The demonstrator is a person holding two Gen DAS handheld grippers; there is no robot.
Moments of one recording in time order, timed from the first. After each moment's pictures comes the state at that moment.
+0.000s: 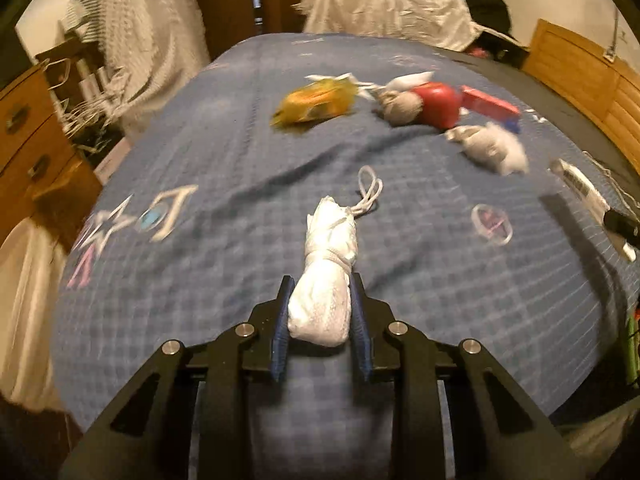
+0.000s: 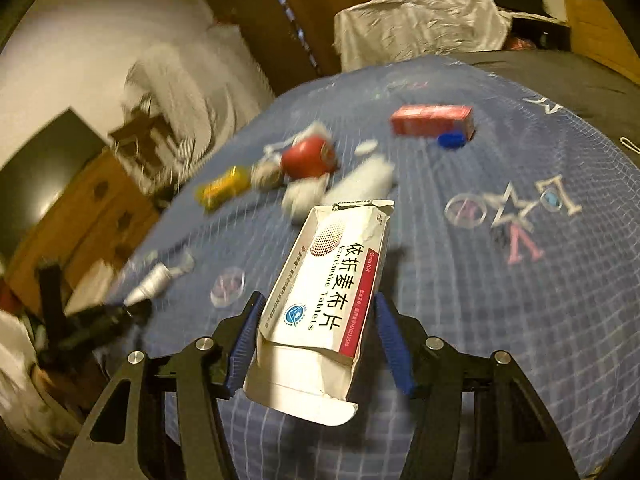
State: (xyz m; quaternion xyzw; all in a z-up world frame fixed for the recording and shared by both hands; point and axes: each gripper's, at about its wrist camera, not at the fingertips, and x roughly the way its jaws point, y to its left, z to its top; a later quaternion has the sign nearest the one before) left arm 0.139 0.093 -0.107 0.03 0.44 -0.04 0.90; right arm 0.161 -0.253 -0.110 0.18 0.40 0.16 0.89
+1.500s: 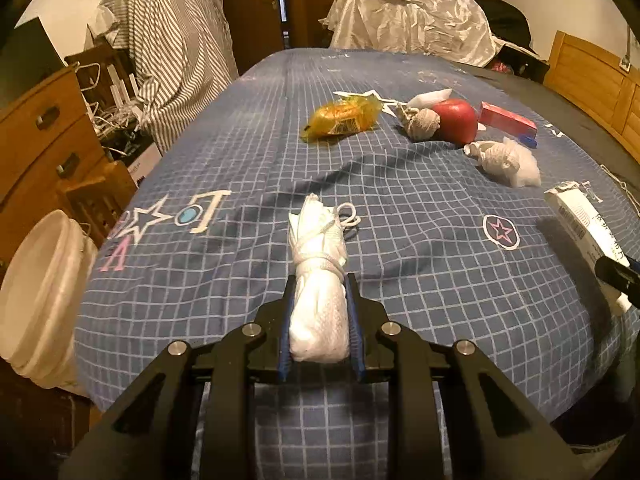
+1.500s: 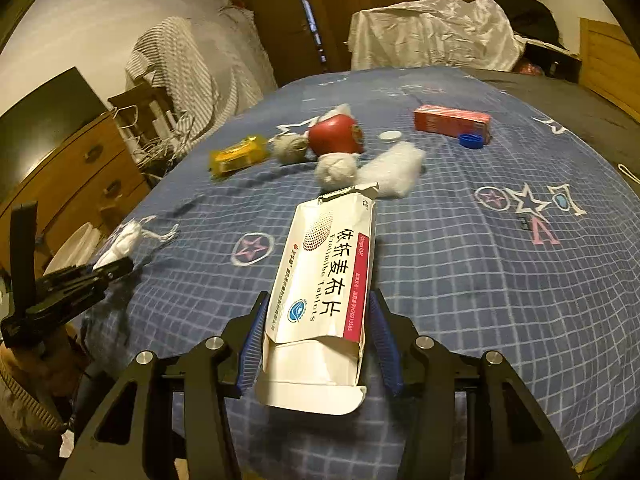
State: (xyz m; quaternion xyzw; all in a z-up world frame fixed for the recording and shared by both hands) left arm 0.125 0.089 -0.094 0.04 0.41 0.01 0.91; right arm 0.133 -0.205 -0.109 0.11 0.39 0.15 0.90
